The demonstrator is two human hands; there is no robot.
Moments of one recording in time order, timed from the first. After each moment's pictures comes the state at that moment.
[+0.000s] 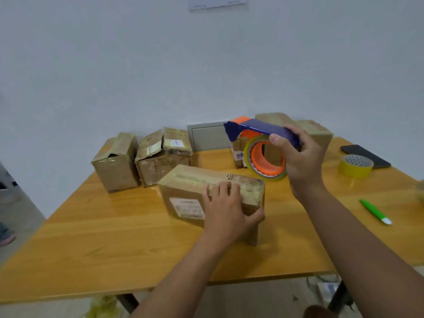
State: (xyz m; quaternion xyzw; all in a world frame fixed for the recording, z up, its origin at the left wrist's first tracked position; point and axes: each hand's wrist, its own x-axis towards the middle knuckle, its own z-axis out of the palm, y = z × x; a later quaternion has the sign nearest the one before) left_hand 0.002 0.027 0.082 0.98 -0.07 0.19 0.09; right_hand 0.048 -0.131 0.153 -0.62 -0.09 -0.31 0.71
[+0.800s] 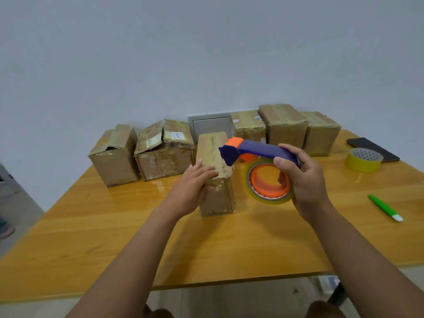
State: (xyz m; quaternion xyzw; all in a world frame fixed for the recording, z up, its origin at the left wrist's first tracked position) left_hand 0.067 0.139 0.082 0.95 -0.22 0.14 0.15; right_hand 0.033 -0.128 0.111 -0.63 -0.10 -0.17 0.75
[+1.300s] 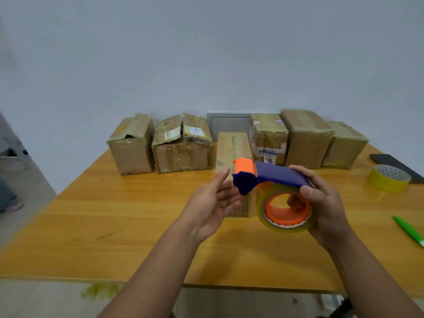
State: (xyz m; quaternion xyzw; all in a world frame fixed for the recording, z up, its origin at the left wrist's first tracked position) left_hand -0.002 0.103 0.117 0.51 0.10 -0.07 0.85; right_hand 0.028 -0.120 0.090 -0.60 -0.17 -0.05 0.78
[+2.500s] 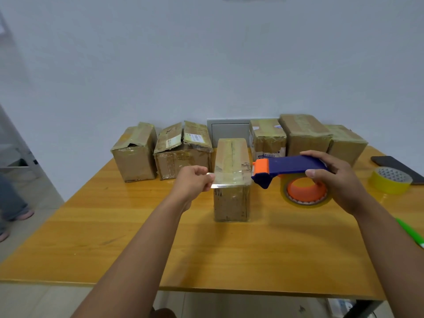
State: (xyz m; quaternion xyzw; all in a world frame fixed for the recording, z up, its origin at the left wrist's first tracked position) left_hand 0.057 0.147 0.119 0.78 0.09 0.08 0.61; right_hand 0.080 -0.178 0.122 -0.78 -0.19 -0.08 0.59
